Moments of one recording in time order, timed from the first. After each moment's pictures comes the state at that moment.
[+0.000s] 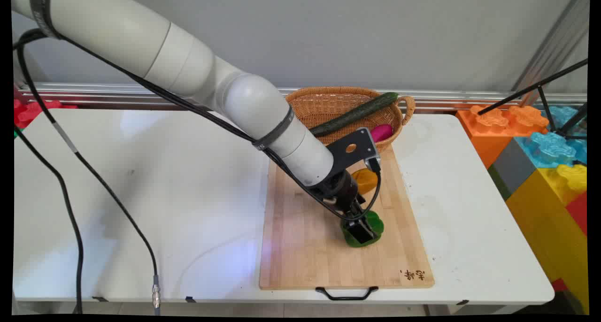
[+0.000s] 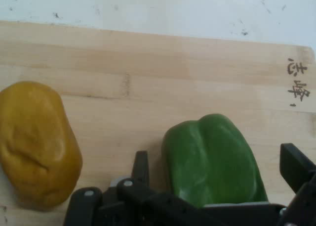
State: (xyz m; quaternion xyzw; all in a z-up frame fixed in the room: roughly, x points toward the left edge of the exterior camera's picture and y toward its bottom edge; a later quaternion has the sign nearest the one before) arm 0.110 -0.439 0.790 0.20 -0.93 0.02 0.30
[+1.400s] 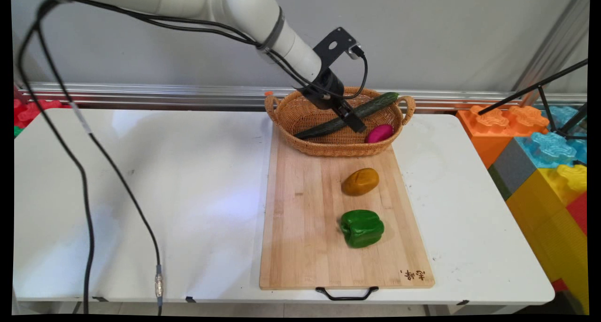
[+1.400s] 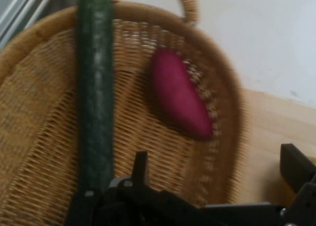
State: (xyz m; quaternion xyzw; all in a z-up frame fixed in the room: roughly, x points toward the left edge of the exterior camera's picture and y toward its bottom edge) arm 0.179 -0.591 0.861 0.32 -0.89 0.12 0.31
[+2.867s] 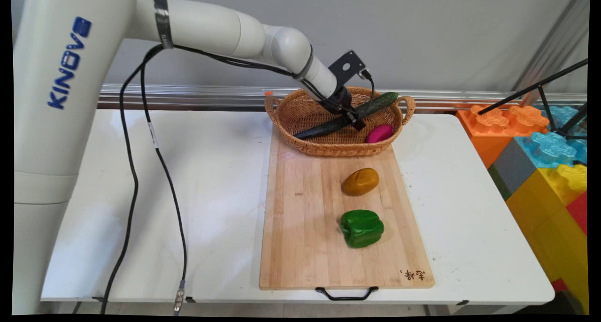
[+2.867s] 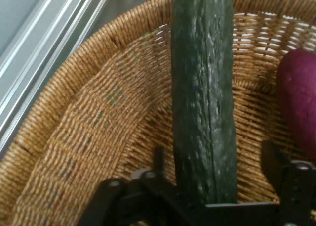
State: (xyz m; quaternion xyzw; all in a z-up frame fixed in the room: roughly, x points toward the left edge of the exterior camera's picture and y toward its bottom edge) arm 0.163 -0.685 0.765 0.31 -0.89 0.18 0.29
